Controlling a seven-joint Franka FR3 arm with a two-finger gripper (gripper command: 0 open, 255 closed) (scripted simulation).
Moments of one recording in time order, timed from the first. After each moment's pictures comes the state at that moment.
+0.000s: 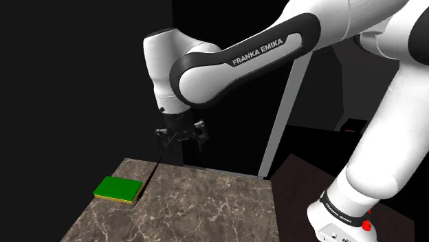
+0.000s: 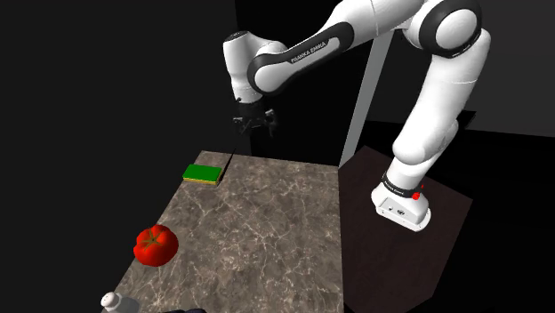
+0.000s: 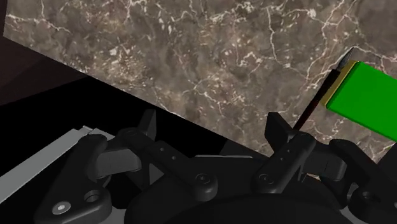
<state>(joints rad) -0.14 0.12 0.79 -1.96 -0.07 1.92 1.25</state>
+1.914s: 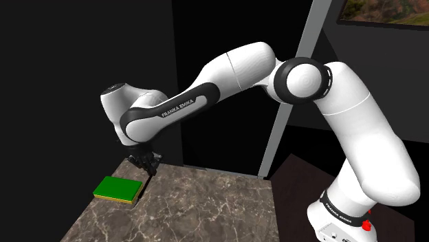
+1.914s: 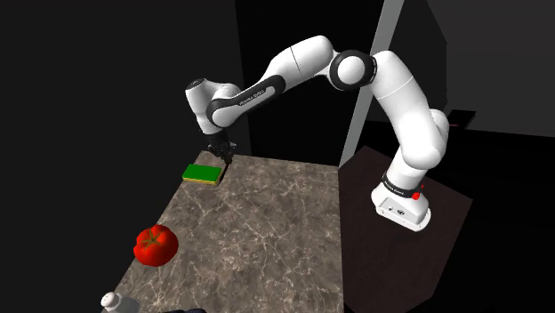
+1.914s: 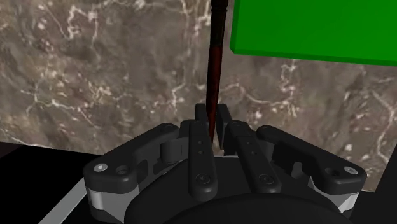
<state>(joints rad) 0.21 0.83 0.56 -1.33 -0.40 1.86 1.74</state>
